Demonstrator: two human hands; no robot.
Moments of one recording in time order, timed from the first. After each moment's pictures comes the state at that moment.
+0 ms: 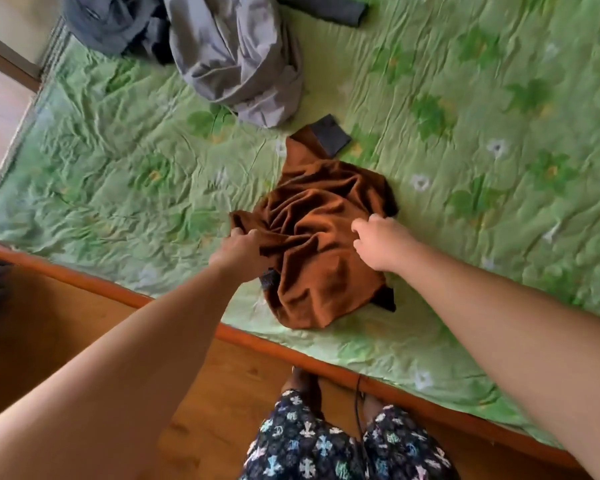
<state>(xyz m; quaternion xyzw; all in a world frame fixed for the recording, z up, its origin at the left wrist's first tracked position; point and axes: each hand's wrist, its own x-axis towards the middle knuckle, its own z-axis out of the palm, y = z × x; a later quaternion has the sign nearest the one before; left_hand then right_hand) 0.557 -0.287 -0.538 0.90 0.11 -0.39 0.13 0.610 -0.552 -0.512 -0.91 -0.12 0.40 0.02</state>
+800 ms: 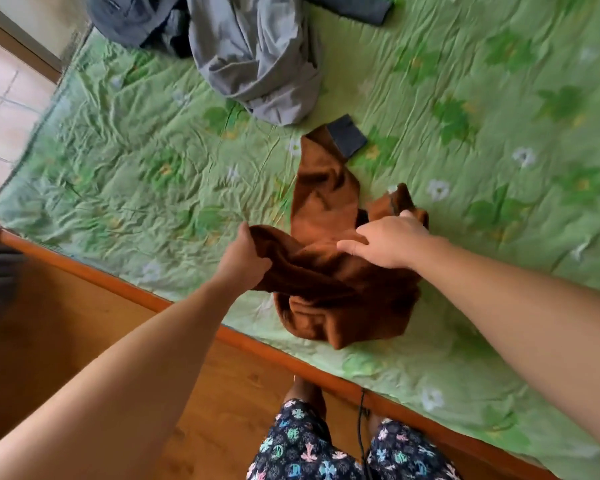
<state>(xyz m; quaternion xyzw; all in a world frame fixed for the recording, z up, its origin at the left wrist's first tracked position) 0.536 -0.296 -0.534 0.87 0.28 -0.28 0.29 0.629 -0.543 -0.523 -0.88 -0.22 0.41 -0.03</state>
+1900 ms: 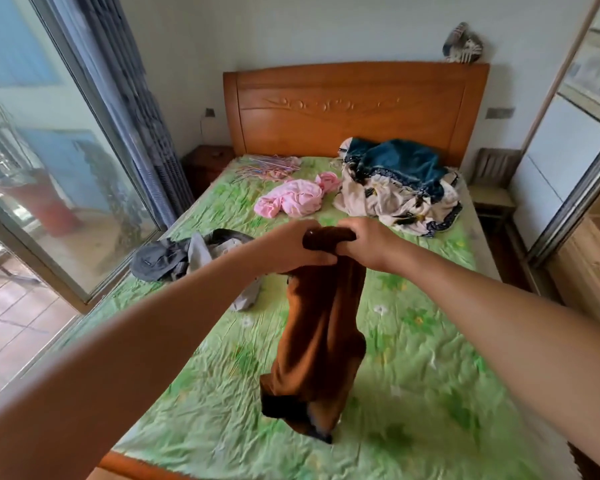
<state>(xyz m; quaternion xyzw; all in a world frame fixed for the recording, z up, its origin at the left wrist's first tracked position) 0.570 -0.534 -0.105 0.94 -0.20 -0.07 0.27 0.566 -0.728 -0.107 -0.92 -0.17 0.06 0.35</state>
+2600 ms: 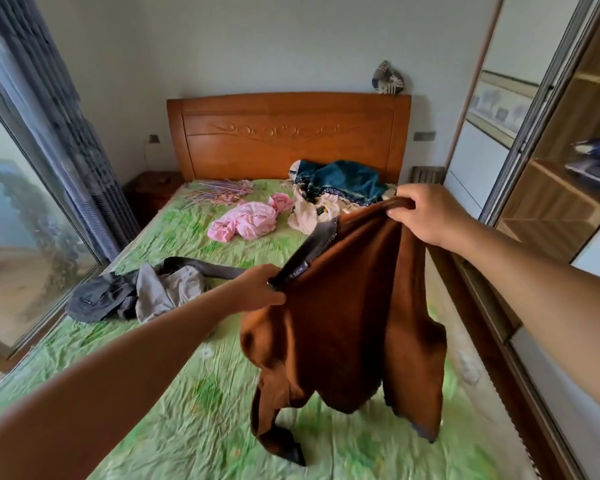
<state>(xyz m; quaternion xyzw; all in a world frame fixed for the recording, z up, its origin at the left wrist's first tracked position) 0.580 -0.537 -0.159 0.93 -0.23 -0.11 0.26 0.546 -0.867 -0.052 -0.96 -0.05 -0.17 0.23</state>
